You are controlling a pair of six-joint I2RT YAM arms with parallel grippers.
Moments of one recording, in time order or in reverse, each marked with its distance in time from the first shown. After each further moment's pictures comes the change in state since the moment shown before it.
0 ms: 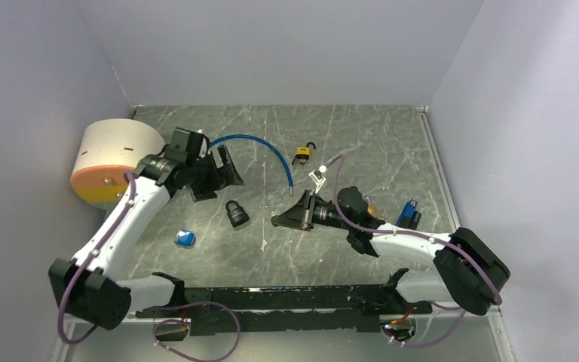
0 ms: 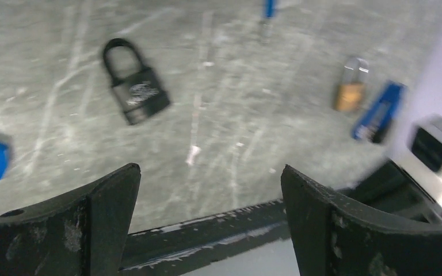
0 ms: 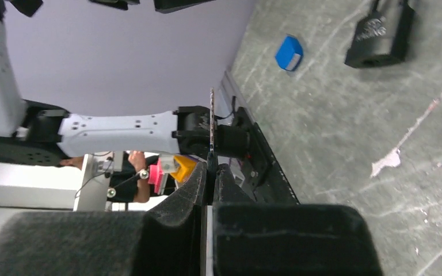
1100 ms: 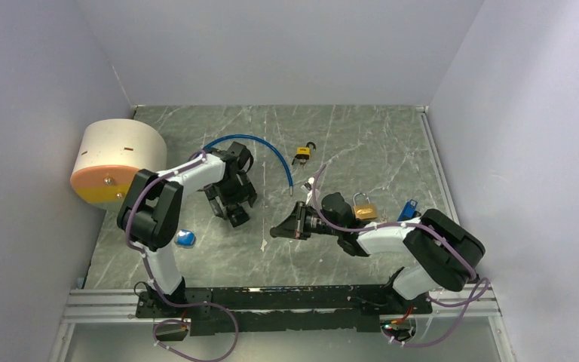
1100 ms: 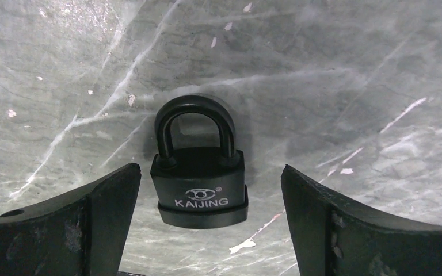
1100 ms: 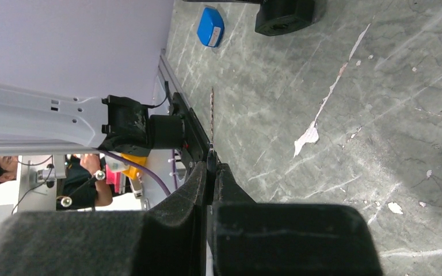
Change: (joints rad) left arm -0.108 0.621 0.014 0.022 -0.328 -0.236; right arm 0.055 0.200 -0.034 -0.004 0.105 -0.109
